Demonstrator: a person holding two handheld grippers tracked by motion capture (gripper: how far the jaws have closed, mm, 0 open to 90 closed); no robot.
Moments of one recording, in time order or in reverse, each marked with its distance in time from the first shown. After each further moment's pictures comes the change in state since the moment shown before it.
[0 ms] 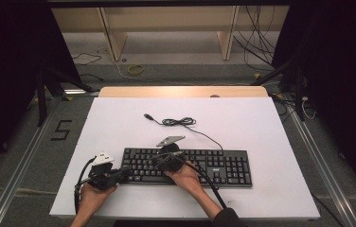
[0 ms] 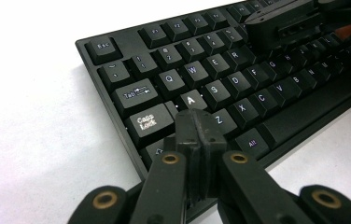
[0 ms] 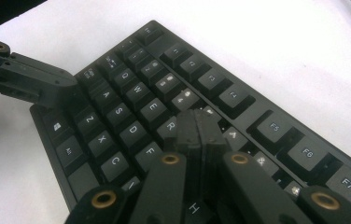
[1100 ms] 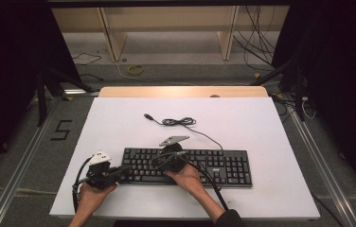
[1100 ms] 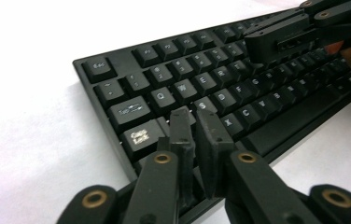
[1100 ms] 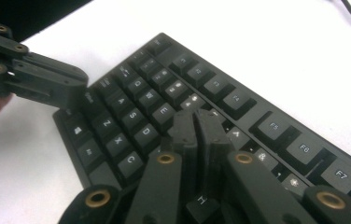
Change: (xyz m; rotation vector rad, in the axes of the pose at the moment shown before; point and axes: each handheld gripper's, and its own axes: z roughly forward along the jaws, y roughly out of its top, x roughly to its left) left arm 0.000 0.004 -0.007 -0.064 -0.049 -0.001; right arm 0.000 -0.001 -0.013 -0.041 0.037 0.028
